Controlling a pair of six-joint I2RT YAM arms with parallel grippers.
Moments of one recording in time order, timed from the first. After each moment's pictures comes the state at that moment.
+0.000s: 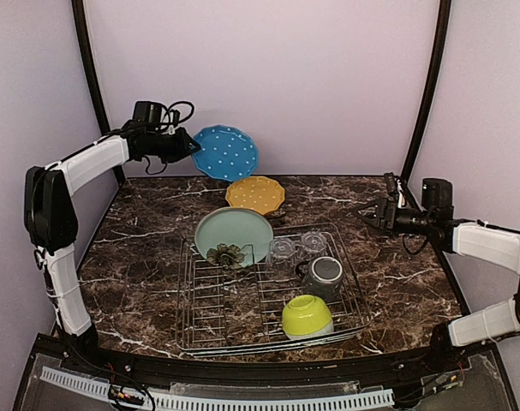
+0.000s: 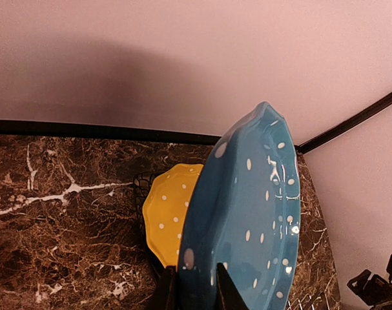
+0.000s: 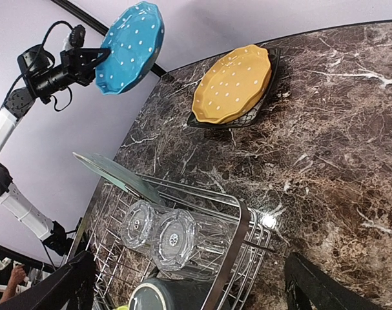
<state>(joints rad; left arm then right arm) -0.26 1.93 1.81 -0.39 0.33 -0.49 0.13 1.24 0.65 0.13 -0.85 0.46</state>
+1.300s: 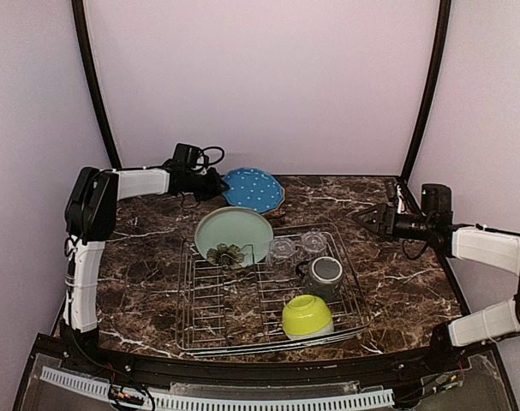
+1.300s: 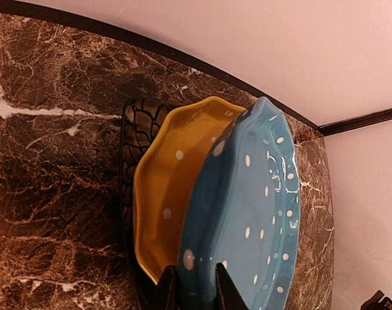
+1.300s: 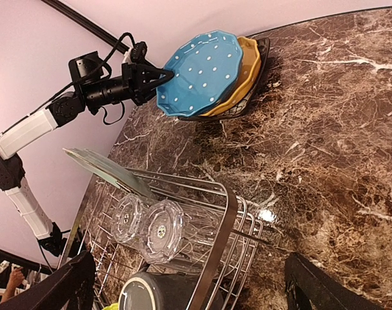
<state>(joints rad) -0.36 2.27 1.77 -0.14 0.35 -0.72 0.13 1.23 0.60 0.15 -0.83 0.46</state>
